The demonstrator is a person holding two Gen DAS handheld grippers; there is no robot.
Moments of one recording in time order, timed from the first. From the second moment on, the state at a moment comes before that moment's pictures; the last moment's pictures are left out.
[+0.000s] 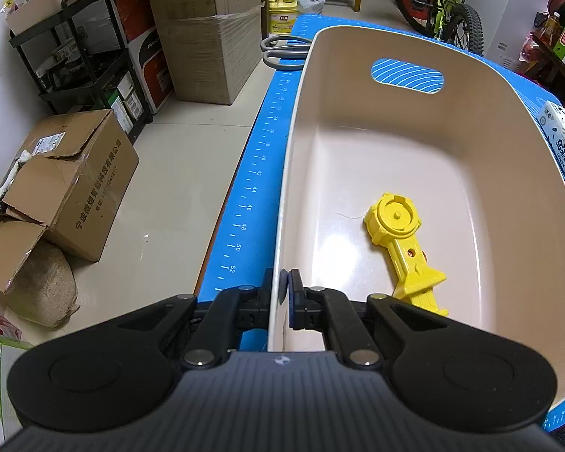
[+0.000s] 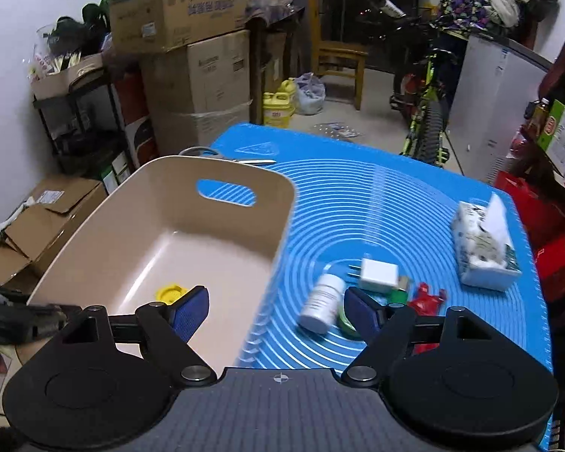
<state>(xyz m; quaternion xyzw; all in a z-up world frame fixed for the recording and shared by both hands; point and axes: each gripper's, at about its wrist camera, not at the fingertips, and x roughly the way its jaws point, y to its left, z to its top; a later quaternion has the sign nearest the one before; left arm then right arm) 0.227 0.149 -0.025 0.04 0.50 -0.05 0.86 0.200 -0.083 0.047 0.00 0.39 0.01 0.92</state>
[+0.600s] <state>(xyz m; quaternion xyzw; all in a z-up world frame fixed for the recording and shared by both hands) 0.227 0.149 -0.025 0.04 0.50 -0.05 0.86 0.153 -0.120 -0.052 0.04 0.46 -0.01 0.88</state>
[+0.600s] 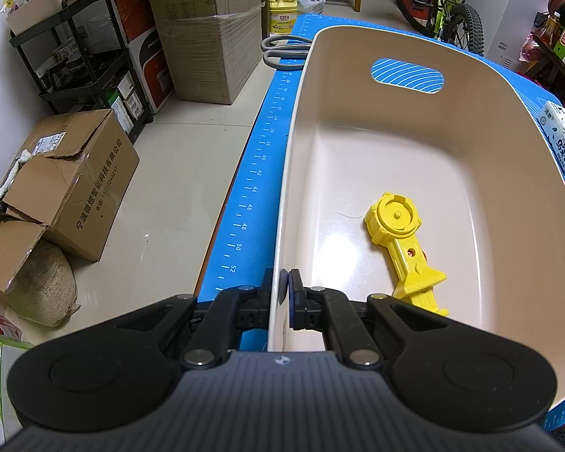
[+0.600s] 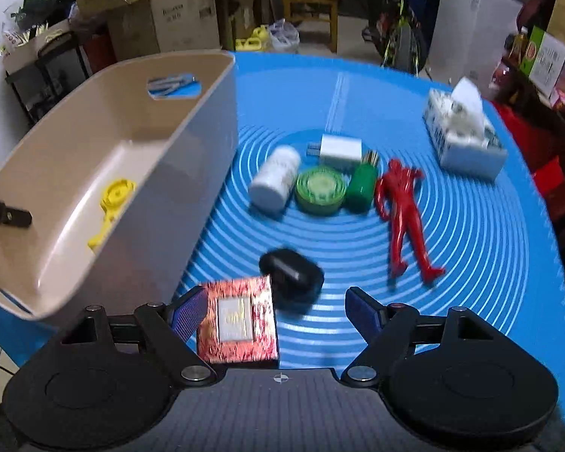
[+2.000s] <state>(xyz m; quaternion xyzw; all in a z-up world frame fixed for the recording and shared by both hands) 0.227 0.153 -0.023 0.04 0.50 -0.05 0.86 0.181 -0.107 0.039 0.05 0.32 -0.03 0.94</state>
